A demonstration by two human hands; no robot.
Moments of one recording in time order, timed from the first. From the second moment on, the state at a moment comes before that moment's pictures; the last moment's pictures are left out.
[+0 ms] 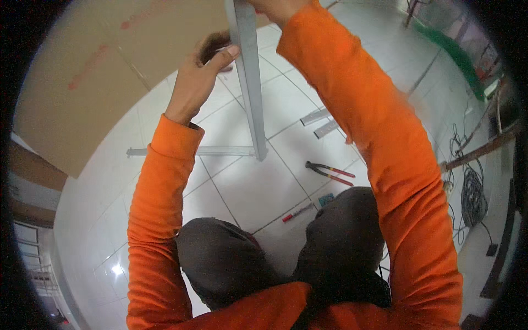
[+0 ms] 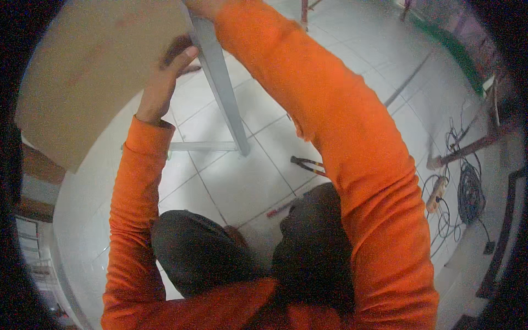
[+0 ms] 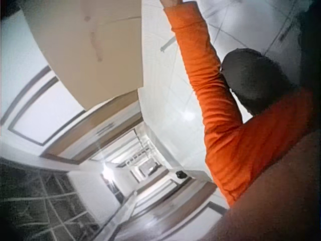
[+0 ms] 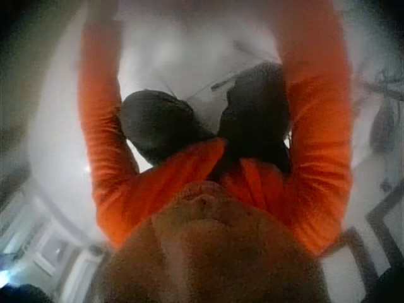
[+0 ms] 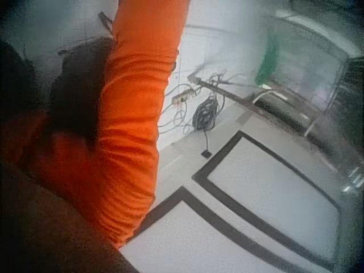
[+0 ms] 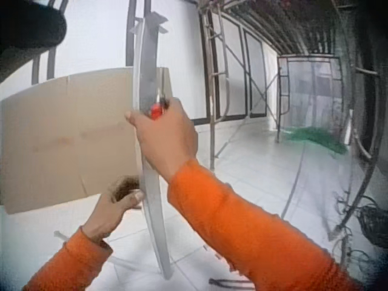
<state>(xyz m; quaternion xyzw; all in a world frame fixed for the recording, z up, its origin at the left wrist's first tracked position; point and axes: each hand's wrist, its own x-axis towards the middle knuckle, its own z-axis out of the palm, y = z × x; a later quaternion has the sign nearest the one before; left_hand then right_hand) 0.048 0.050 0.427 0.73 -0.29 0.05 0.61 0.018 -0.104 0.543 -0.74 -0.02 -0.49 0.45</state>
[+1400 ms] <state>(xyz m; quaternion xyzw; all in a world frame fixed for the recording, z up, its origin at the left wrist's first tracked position) 0.037 0.034 0.418 0.48 -0.29 0.08 0.83 -0.165 -0.216 0.079 -0.77 0.29 0.10 0.56</state>
